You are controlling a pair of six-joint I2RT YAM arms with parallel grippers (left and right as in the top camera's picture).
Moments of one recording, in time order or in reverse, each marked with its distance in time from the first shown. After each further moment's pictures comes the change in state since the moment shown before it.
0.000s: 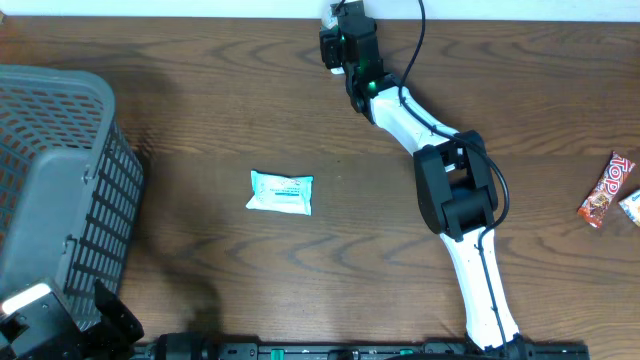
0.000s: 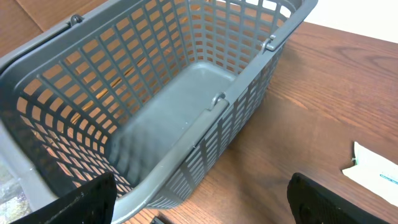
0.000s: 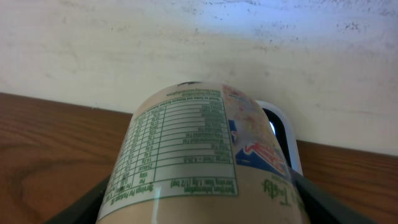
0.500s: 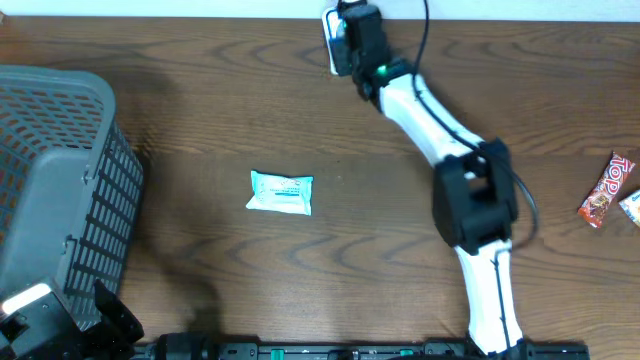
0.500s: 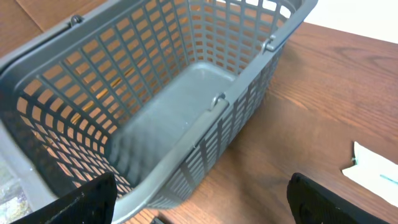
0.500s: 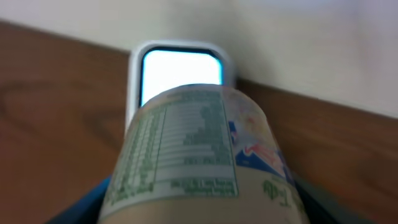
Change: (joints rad) left arm 0.000 0.000 0.000 0.001 0.000 0.000; right arm -0.003 -0.225 0.003 -0.542 0.089 -0.076
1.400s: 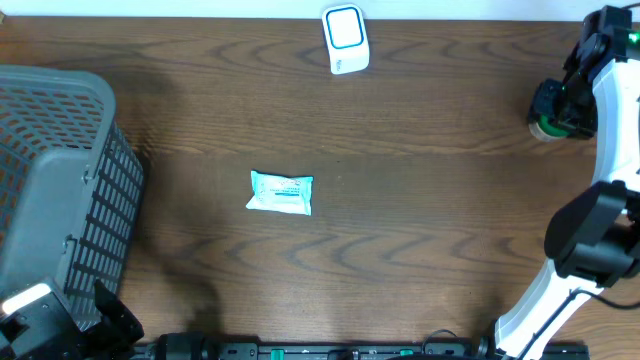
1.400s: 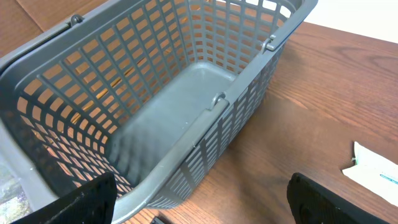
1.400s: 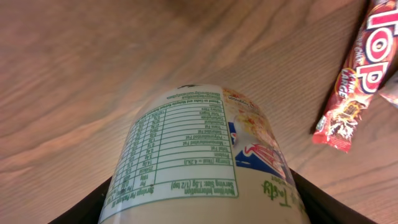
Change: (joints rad) left arm 0.000 0.000 0.000 -0.001 0.000 0.000; right arm -0.678 -0.220 0.009 -1.006 -0.170 0.155
